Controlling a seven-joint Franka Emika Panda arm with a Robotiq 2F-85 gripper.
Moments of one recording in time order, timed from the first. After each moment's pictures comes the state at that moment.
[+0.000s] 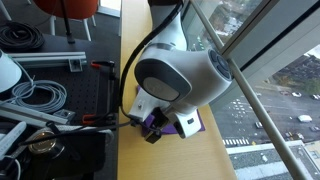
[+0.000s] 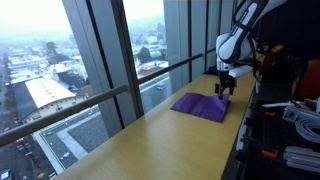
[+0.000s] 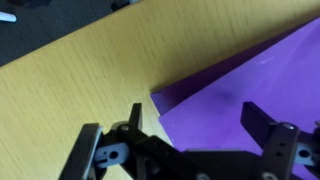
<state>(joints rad) -0.16 0.49 -0.13 -2.20 0.08 2.58 0.03</state>
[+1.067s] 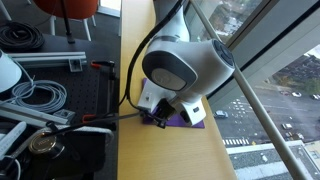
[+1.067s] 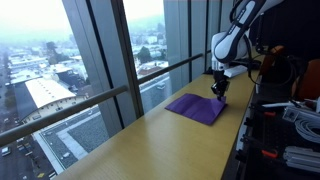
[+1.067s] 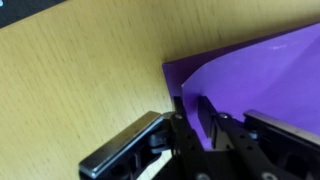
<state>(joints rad) -0.14 0.49 -0.09 -2.17 0.08 2.58 0.03</state>
